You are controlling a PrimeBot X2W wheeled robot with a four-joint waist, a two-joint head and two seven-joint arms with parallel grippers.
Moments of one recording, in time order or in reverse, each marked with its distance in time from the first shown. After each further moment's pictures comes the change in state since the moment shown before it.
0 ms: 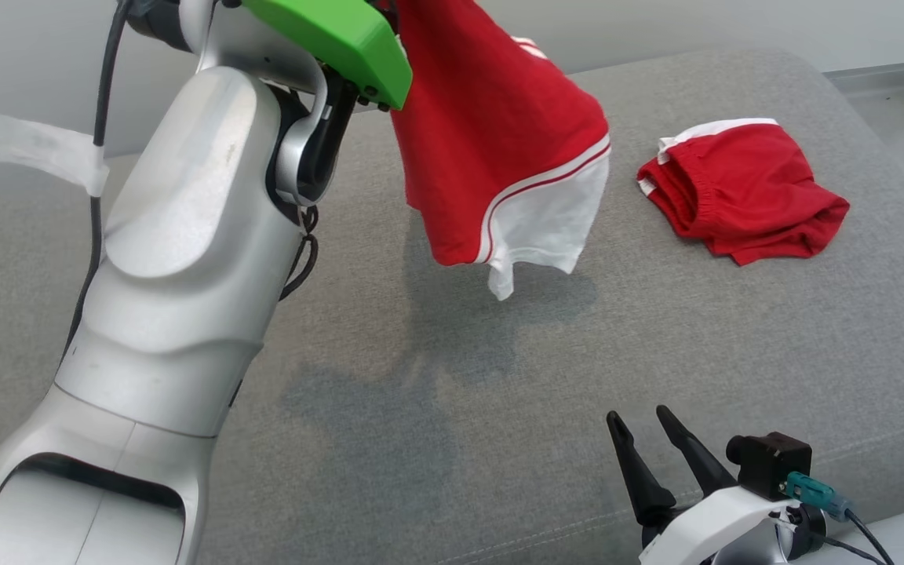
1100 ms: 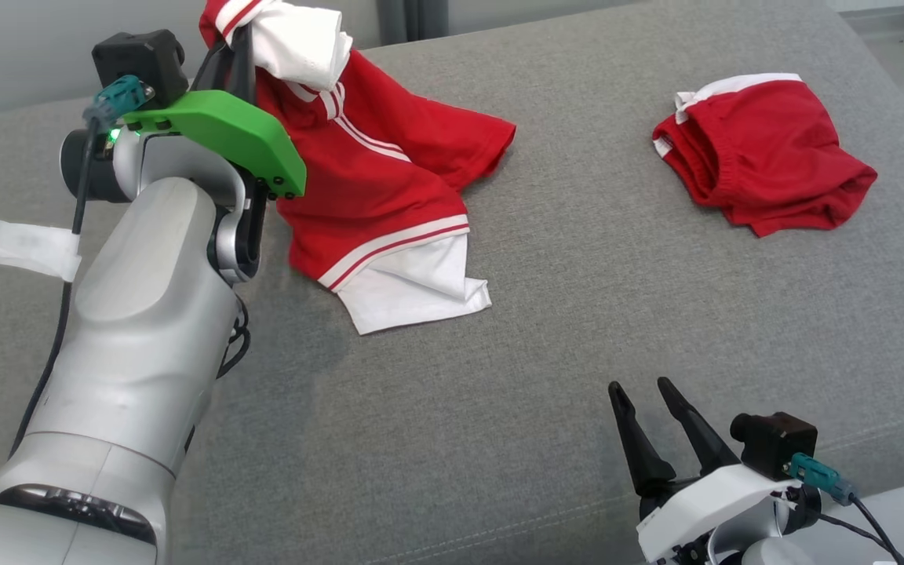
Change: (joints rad) left arm 0.077 0.056 -0.012 0.360 -0.081 0.089 -0.133; right arm -0.068 0.000 0.011 0.056 0.038 0.000 -0.078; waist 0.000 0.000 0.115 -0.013
